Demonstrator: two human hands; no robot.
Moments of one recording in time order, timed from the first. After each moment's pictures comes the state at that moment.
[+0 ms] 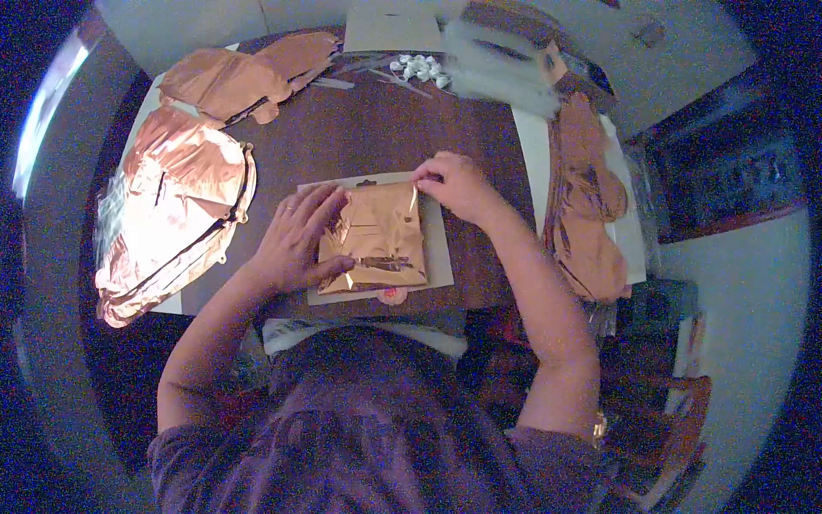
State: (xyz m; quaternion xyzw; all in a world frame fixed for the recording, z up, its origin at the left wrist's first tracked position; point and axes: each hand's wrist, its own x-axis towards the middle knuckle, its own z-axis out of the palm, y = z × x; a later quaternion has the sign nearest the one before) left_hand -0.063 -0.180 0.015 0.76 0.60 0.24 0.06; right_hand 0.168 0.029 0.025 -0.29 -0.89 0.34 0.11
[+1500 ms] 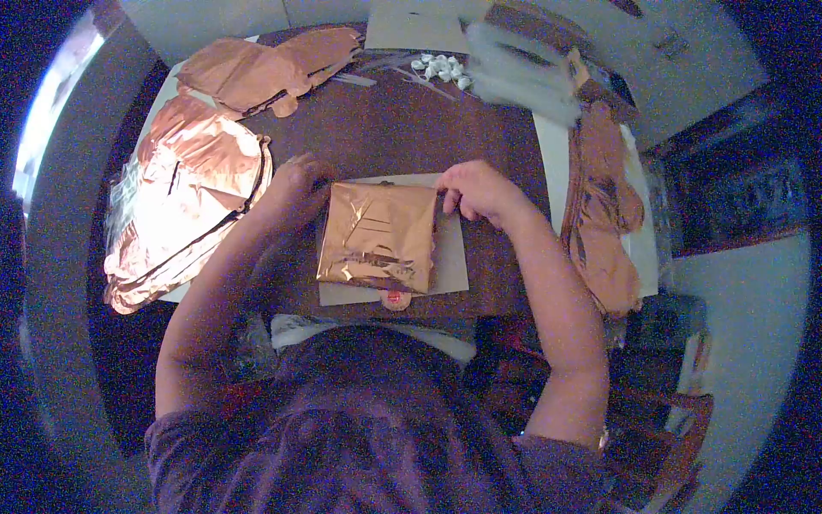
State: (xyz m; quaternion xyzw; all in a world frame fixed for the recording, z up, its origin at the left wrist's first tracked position) left_hand -0.105 -0.131 0.012 0.68 0.68 0.25 0.11; right_hand 0.164 0.027 0.048 -0.44 -0.64 0.63 0.00
